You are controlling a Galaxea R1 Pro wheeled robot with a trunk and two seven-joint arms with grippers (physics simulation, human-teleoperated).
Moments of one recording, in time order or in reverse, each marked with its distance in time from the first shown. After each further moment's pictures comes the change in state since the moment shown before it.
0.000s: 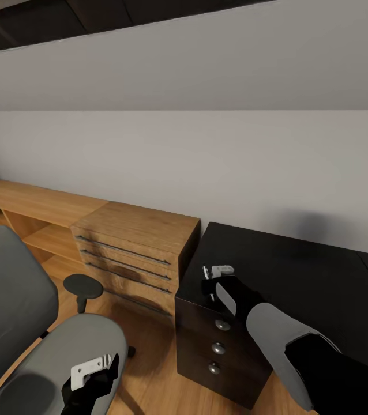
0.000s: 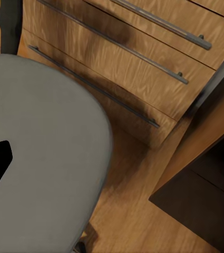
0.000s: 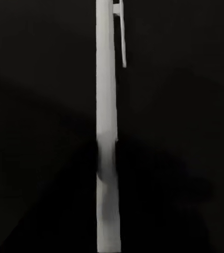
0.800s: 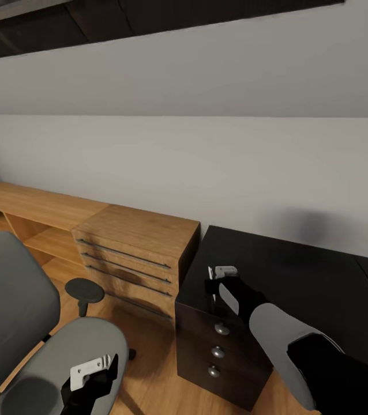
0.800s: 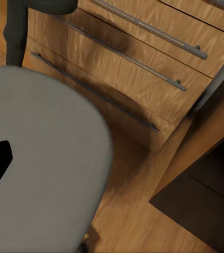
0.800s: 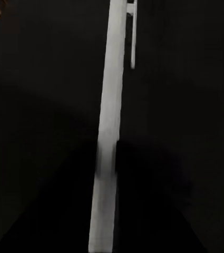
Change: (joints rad) left arm 0.002 0.001 0.001 0.002 -0.008 -0.005 0.002; right arm 0.001 -0.017 -0.002 0.001 -0.003 0.003 -0.004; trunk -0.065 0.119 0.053
